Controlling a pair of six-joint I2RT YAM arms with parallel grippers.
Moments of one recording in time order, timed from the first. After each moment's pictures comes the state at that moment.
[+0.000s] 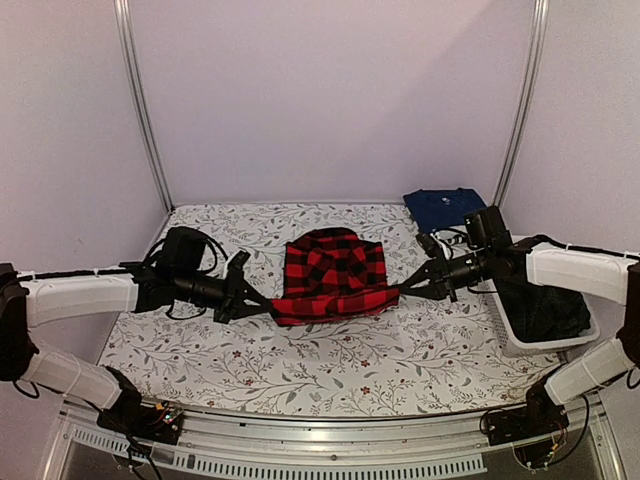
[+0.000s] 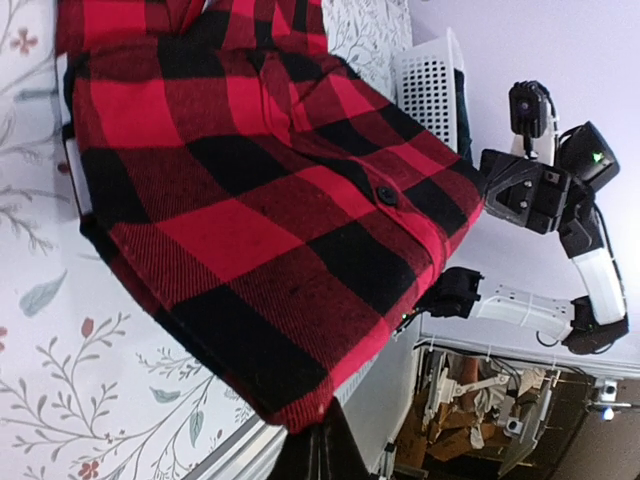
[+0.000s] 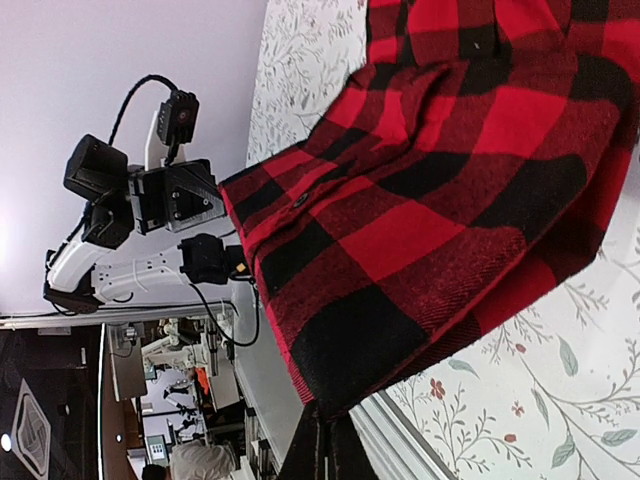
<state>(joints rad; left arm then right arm) -0.60 1.26 0.61 -0.03 0.69 -0.96 0.46 1.36 0.77 -0.22 -0.93 0.71</state>
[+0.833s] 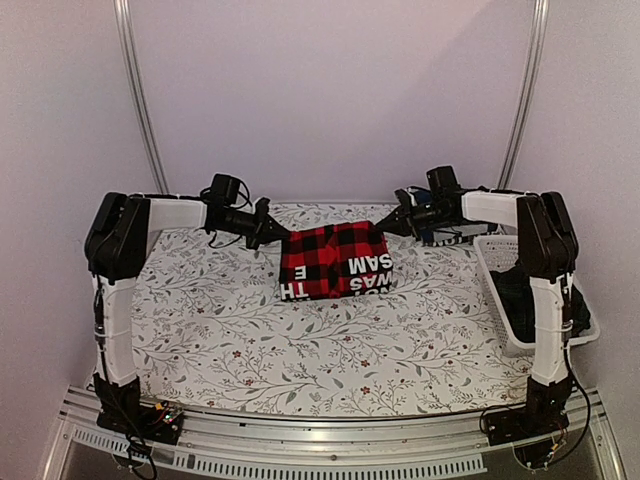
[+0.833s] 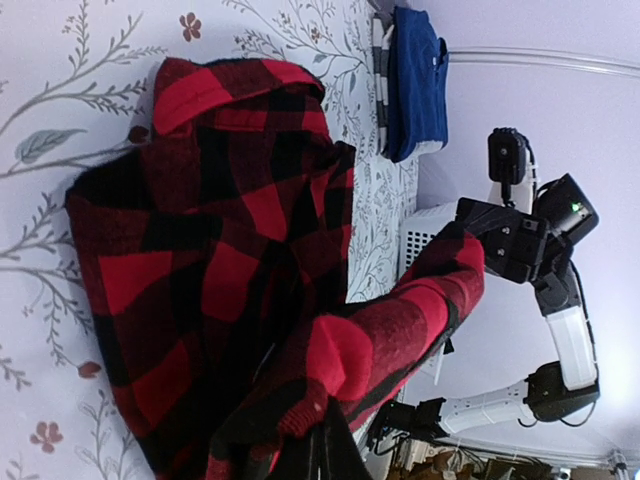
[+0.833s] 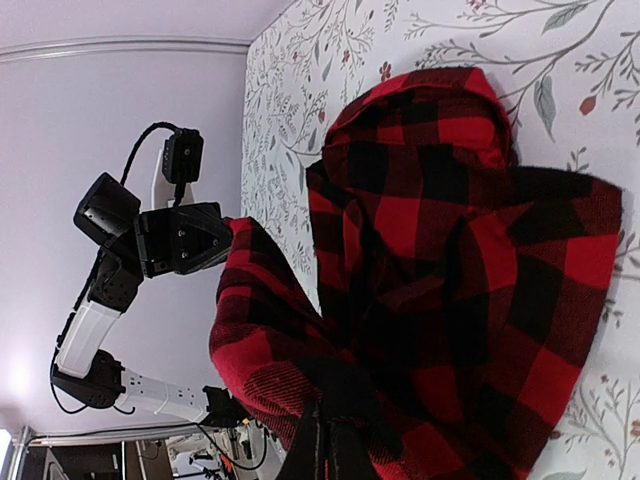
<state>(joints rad) -0.31 2.16 1.54 -0.15 0.87 -0.83 0.29 2.18 1.67 -0.29 -0.96 0.73</state>
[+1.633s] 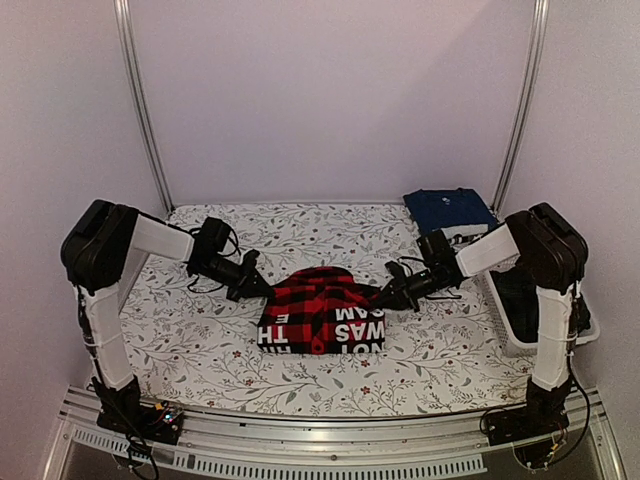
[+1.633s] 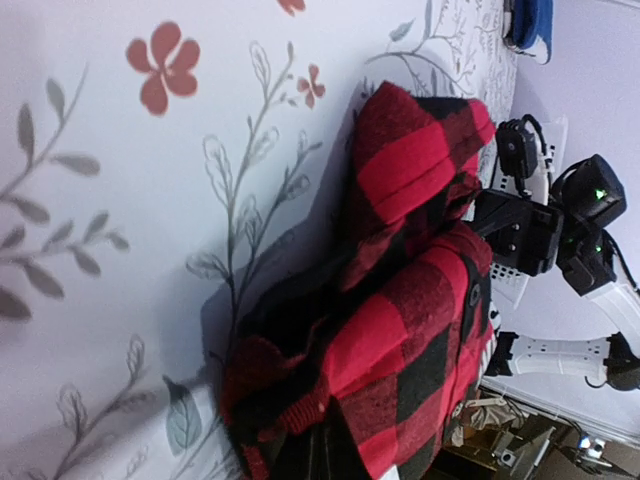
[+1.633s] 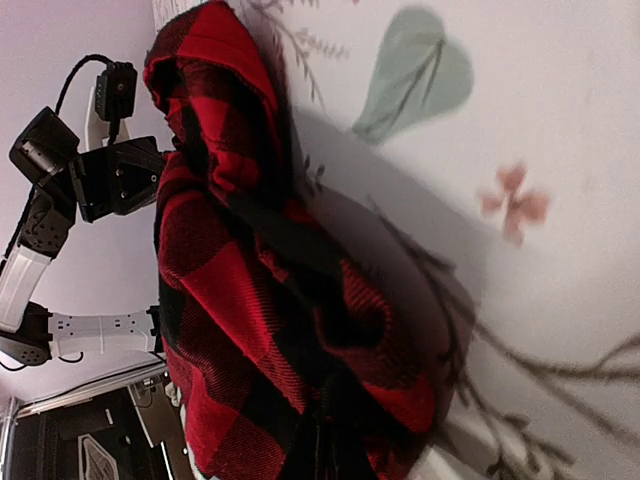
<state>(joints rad) -0.31 2.04 1.14 -0.20 0.86 -0.63 0.41 2.13 1.12 0.03 -0.97 0.77</state>
